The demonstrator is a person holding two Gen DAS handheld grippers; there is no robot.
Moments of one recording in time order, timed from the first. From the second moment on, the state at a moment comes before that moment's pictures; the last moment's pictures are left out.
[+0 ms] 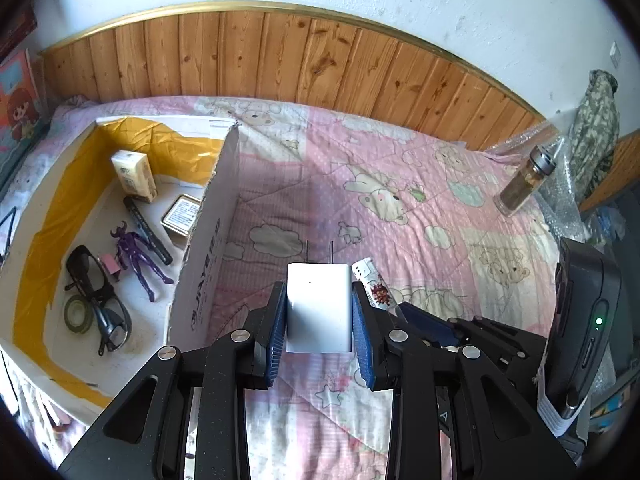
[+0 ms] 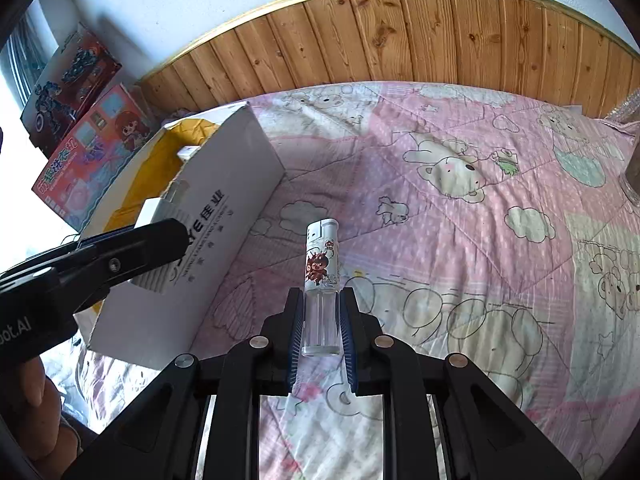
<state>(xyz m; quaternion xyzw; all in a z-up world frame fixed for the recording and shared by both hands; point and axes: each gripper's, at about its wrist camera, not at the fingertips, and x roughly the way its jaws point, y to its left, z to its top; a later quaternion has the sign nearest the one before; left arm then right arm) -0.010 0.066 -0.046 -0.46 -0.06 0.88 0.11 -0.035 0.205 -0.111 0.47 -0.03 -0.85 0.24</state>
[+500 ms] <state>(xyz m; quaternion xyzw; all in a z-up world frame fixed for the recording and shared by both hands) 0.039 0.024 -0.022 -0.44 -0.07 0.89 0.11 0.034 0.182 -0.072 0.44 -0.02 -0.85 0.28</state>
